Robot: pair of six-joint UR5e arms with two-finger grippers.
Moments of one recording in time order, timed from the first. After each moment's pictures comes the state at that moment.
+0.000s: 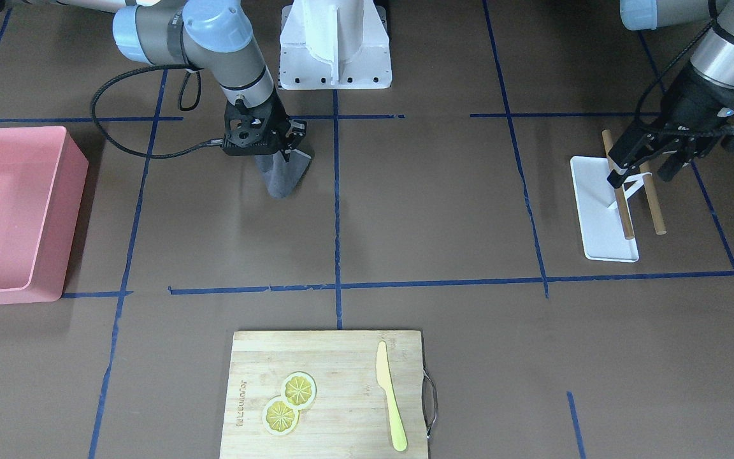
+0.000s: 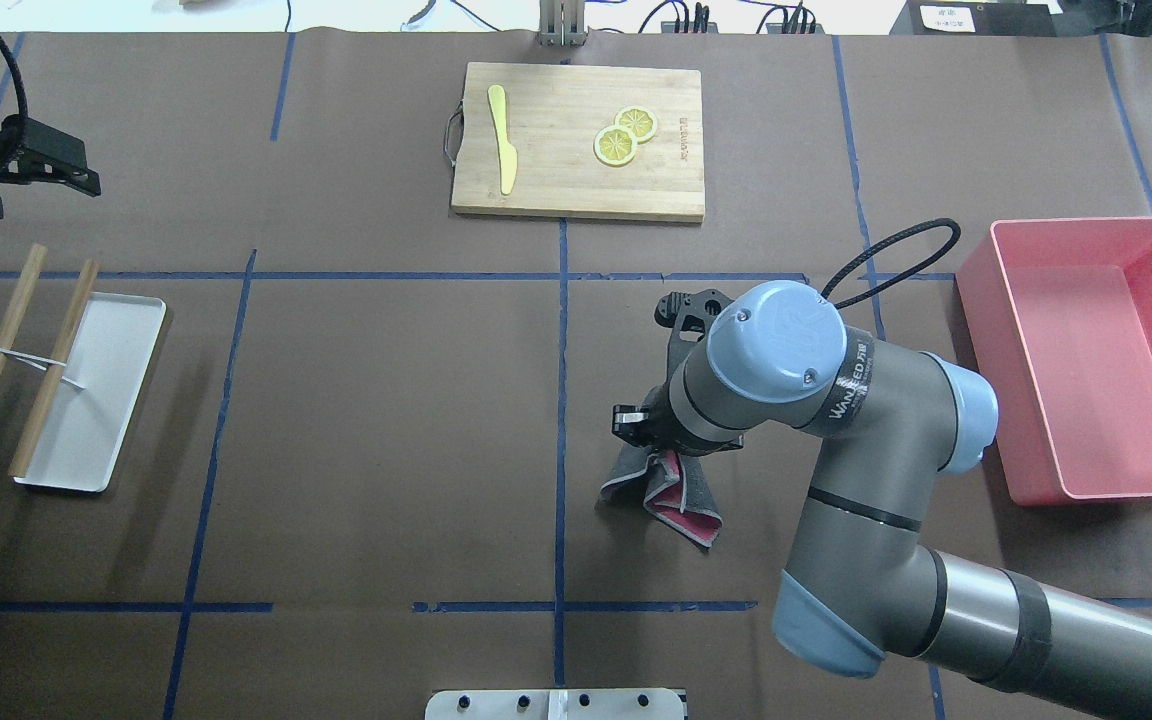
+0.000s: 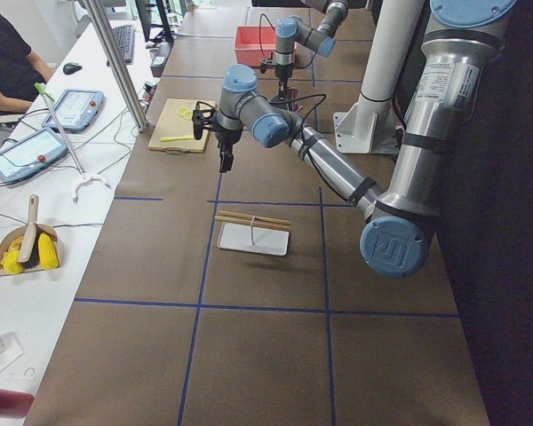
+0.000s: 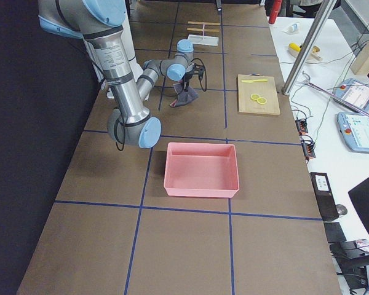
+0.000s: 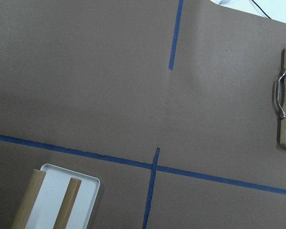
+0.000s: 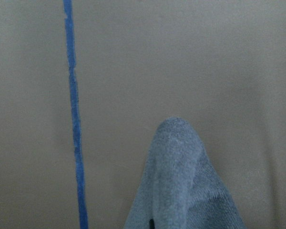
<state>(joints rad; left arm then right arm) -1.11 -1.74 -2.05 -1.69 -2.13 -1.01 0.46 -1.09 1.84 -1.47 1.90 1.36</state>
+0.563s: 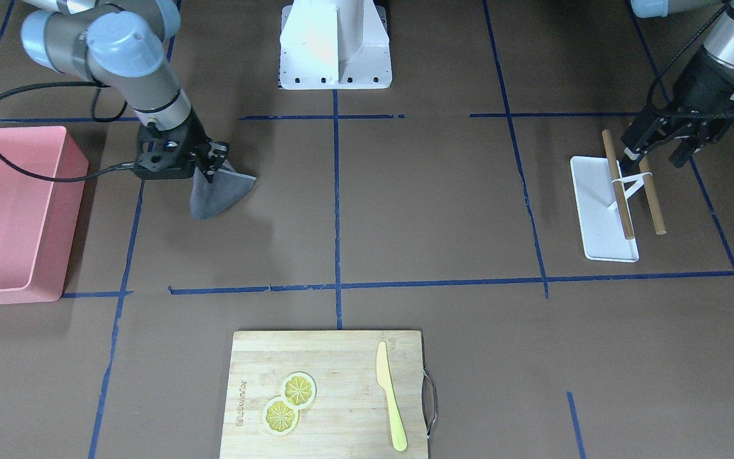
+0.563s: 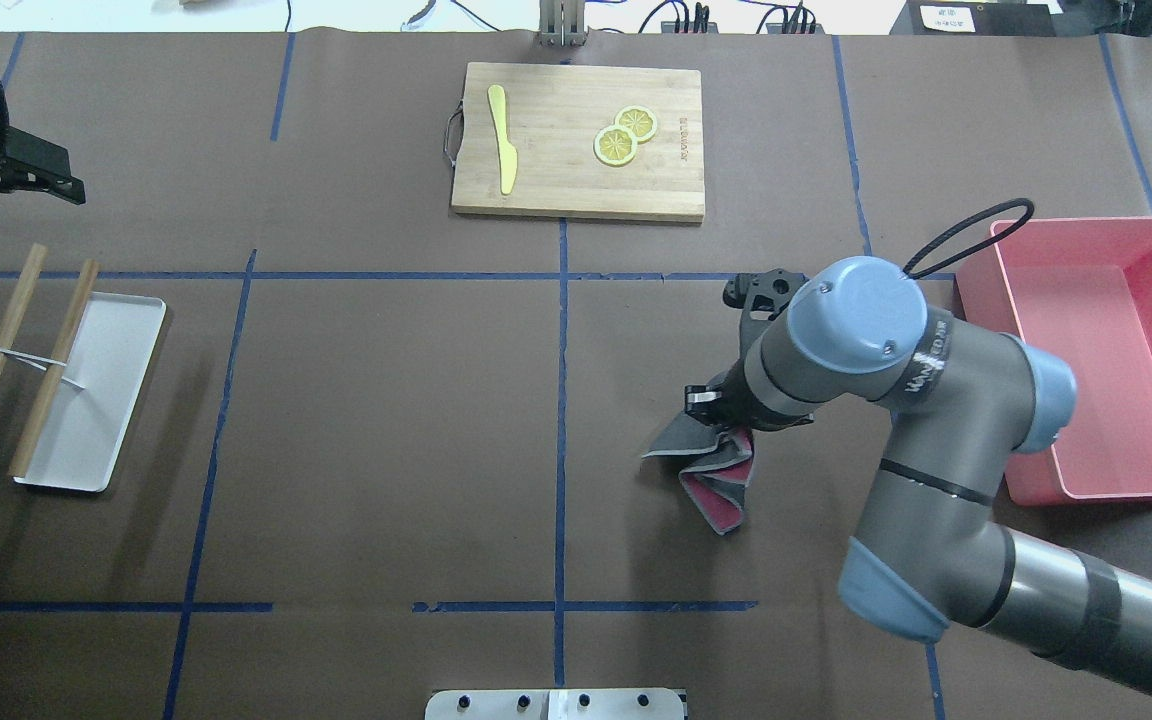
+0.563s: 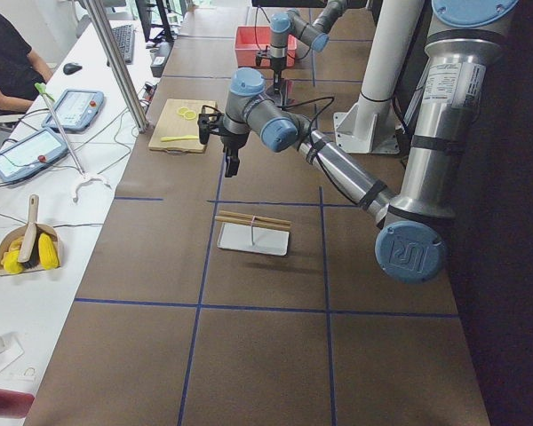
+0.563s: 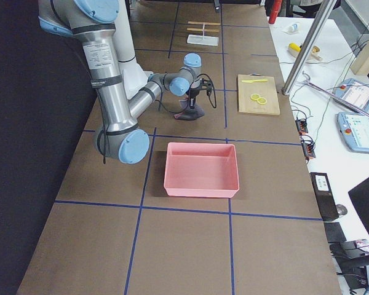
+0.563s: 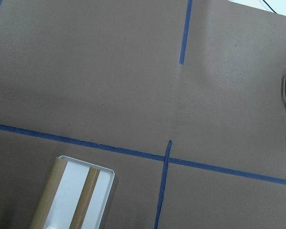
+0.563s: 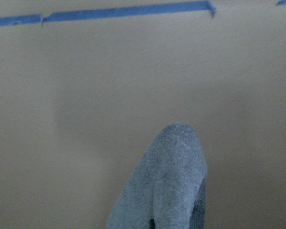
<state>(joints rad) -1.11 -1.70 -2.08 -1.69 -2.13 -0.99 0.67 -1.32 1.95 -1.46 2.02 1.15</state>
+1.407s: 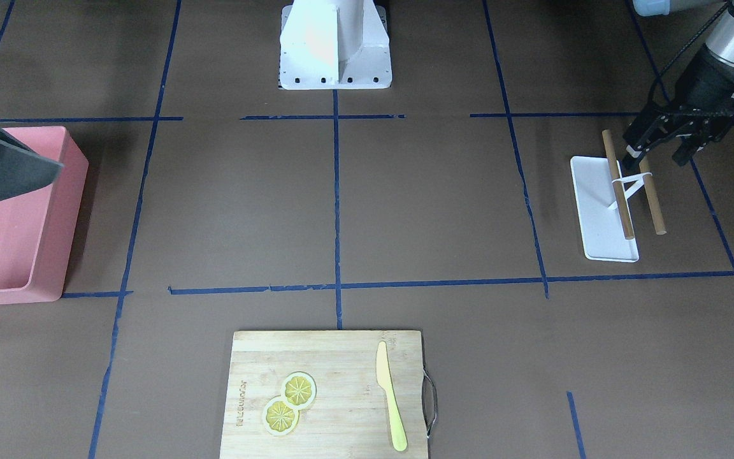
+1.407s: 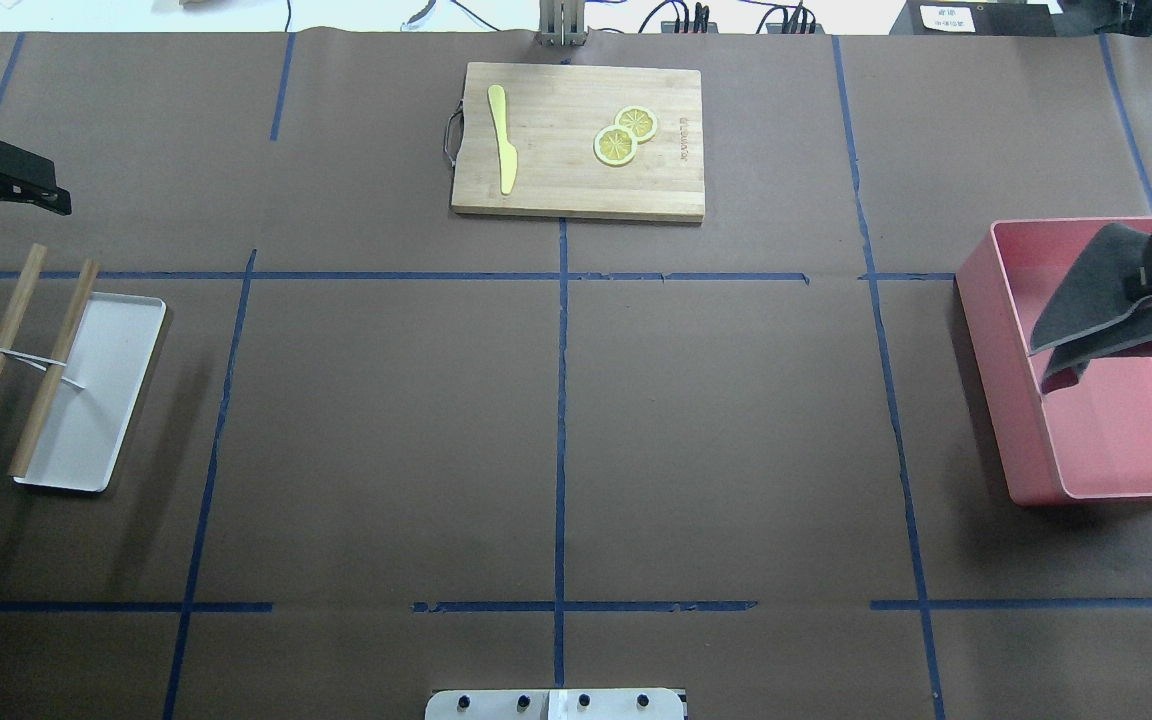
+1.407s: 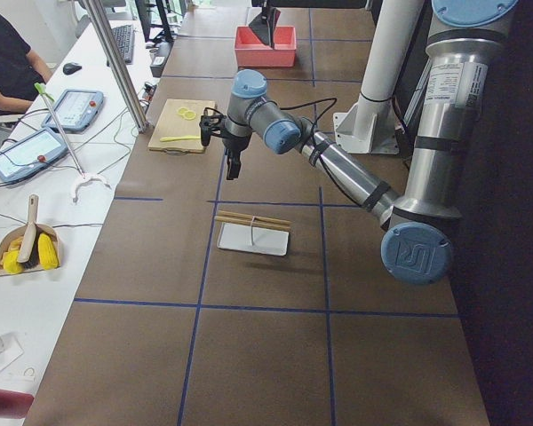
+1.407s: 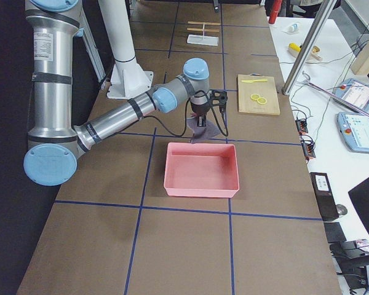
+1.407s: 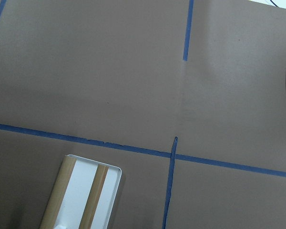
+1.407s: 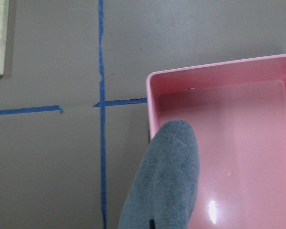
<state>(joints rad) -1.12 -1.69 -2.09 -1.69 -2.13 -0.97 1.21 -1.67 2.14 -1.47 2.27 0.69</state>
